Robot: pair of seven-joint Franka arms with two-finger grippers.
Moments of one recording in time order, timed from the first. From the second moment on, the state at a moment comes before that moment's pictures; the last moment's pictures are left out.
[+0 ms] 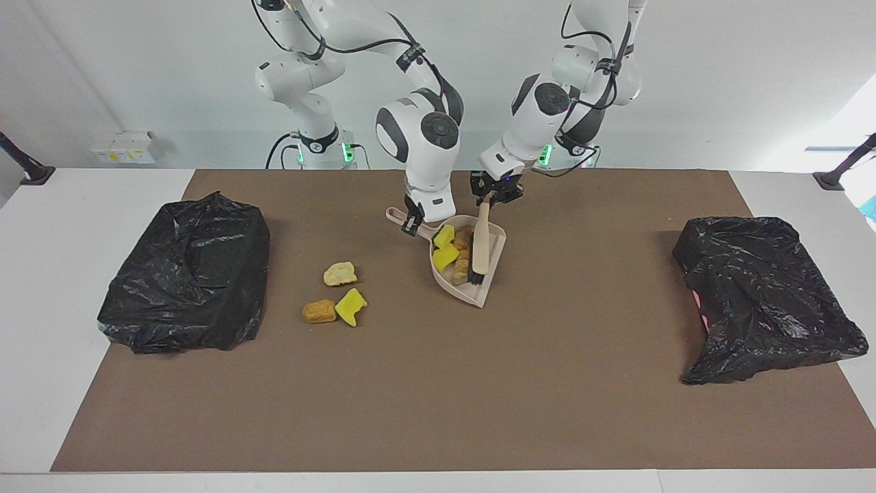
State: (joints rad) left arm -0.73 -0.16 0.06 -2.42 -0.37 2.31 -0.25; right arm 0.64 0.19 -0.01 -1.98 -0.06 1.96 -0.50
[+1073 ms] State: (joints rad) left arm -0.66 -0.11 0.05 -2.35 -0.14 2.17 -0.37; right arm 0.11 -0.20 -0.03 -1.94 -0.06 1.64 -0.85
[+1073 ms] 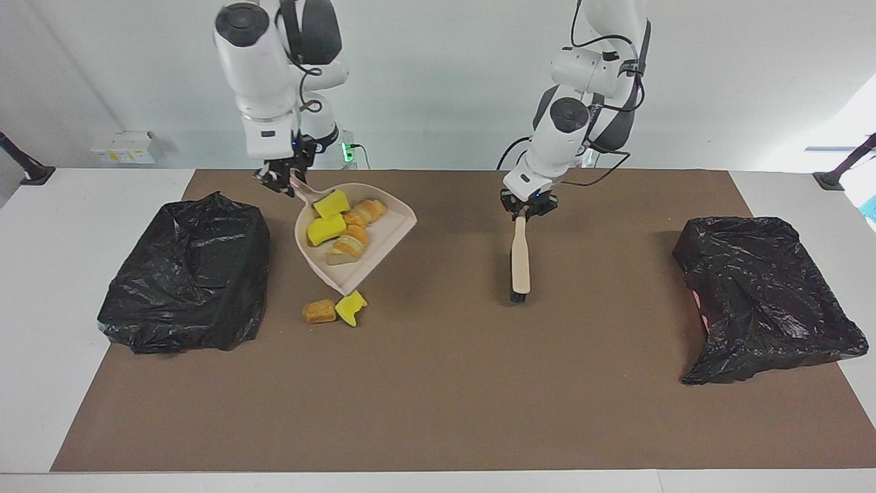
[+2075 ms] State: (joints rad) left arm -0.98 -0.11 0.04 -2.42 -0.14 2.25 -0.83; right arm -0.42 -0.14 -0.02 -2.00 -0.48 1.93 -1.56
